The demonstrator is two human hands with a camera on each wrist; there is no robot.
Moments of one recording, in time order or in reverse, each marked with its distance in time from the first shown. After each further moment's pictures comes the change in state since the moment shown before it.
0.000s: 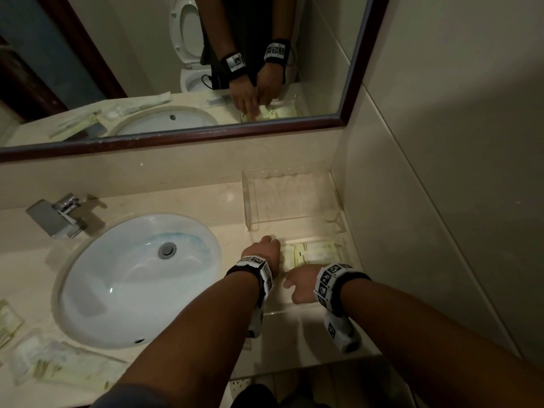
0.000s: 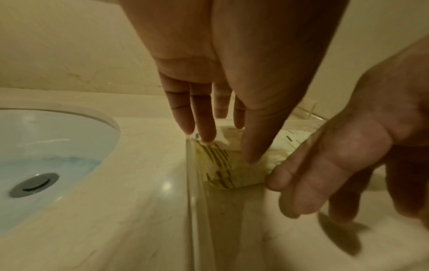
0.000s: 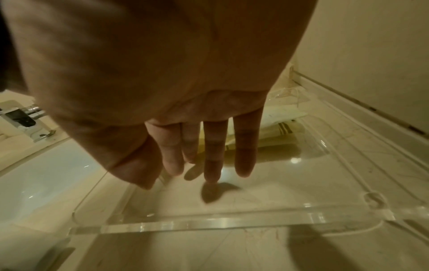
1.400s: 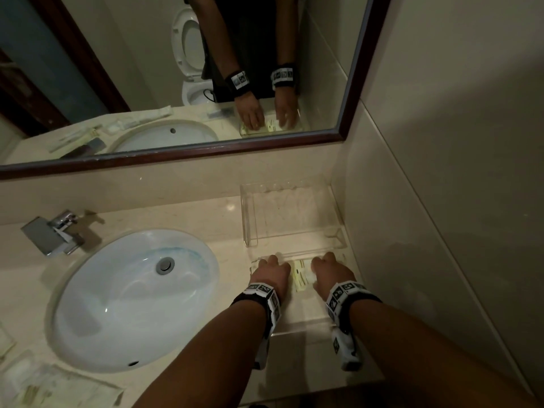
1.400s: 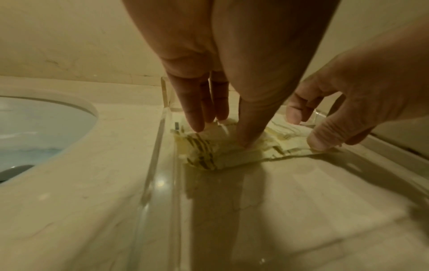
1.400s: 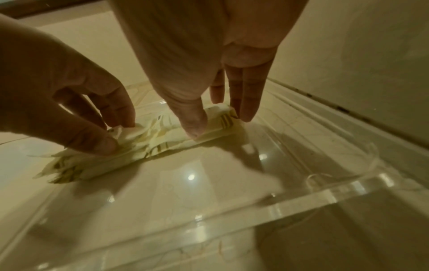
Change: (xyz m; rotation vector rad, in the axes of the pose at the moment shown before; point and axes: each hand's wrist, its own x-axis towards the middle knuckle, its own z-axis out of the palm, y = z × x) left_hand 0.005 0.021 0.009 0.027 -0.044 0.027; right_hand 0.022 0.057 0.003 0.040 0.491 0.266
